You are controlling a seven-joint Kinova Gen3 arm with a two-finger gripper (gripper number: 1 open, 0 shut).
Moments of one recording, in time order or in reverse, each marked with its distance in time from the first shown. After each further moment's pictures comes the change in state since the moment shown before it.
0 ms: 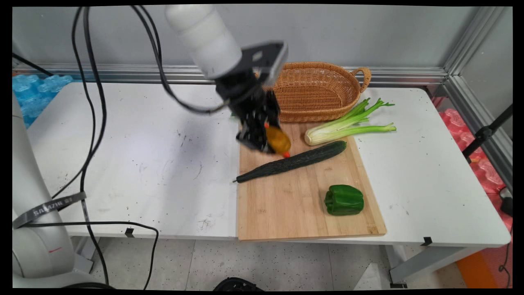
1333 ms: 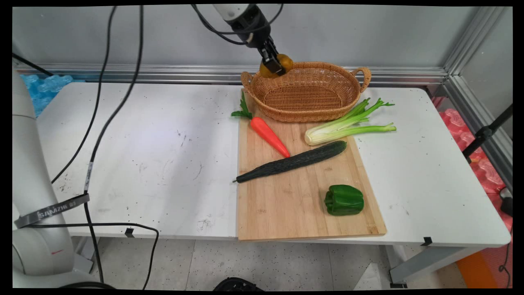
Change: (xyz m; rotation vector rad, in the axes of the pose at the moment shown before) arm -0.059 -0.171 -0.006 0.318 0.030 -0.443
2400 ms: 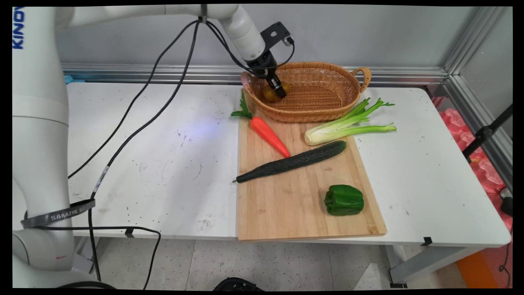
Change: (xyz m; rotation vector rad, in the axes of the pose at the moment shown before) arm -0.031 -0.034 0.141 0.043 -0.083 -0.202
